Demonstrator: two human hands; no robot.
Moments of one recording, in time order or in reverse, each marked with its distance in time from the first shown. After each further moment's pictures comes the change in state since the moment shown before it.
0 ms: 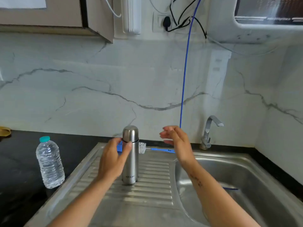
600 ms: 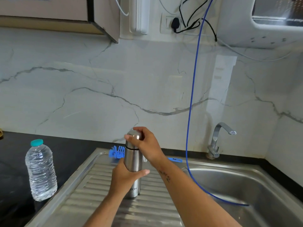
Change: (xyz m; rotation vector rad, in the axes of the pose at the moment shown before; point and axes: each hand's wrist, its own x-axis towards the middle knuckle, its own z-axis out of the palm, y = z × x) left_hand -0.006 -0.040 0.056 -0.272 -0.182 -0.316; right_hand 0.039 0.026 0.111 -0.155 -0.308 0.146
